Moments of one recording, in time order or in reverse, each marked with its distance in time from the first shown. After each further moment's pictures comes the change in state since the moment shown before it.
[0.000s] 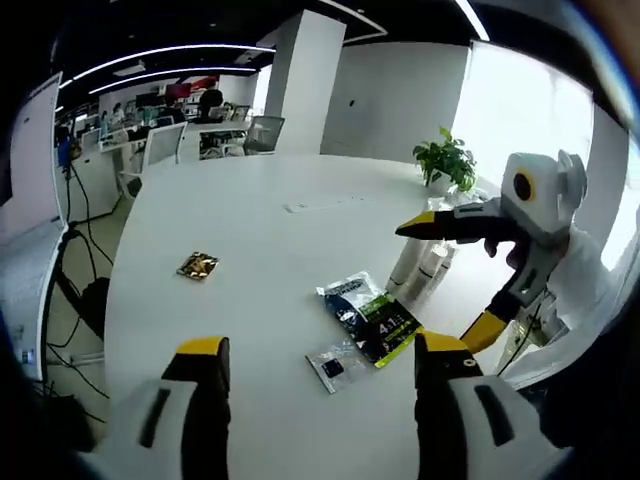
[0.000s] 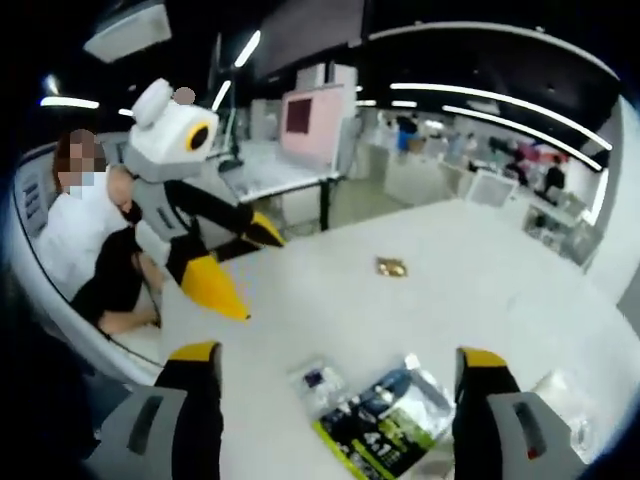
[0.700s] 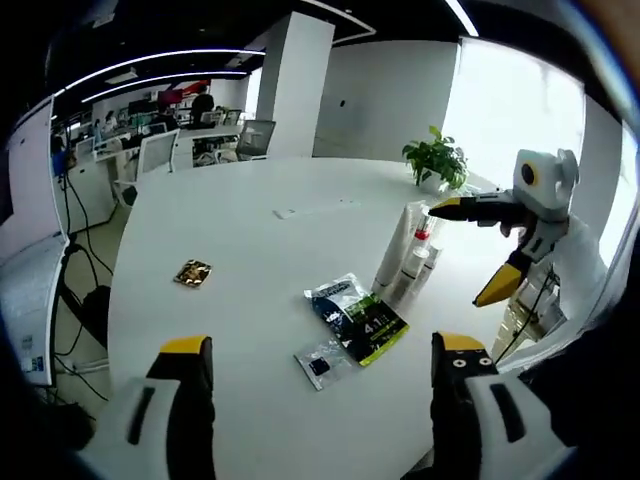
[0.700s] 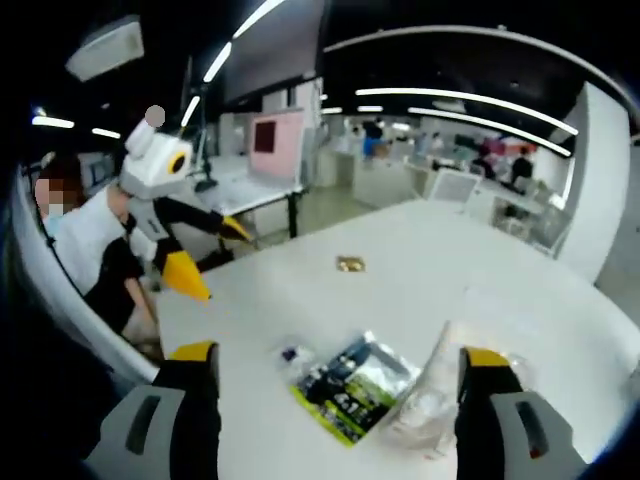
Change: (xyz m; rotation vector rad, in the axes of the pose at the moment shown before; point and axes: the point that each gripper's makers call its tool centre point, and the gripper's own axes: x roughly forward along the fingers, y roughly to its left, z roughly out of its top) left arm -0.013 -0.012 0.007 0.022 -0.004 -0.014; right arm -0.073 -0.034 -0.019 0.071 -0.014 -0.136
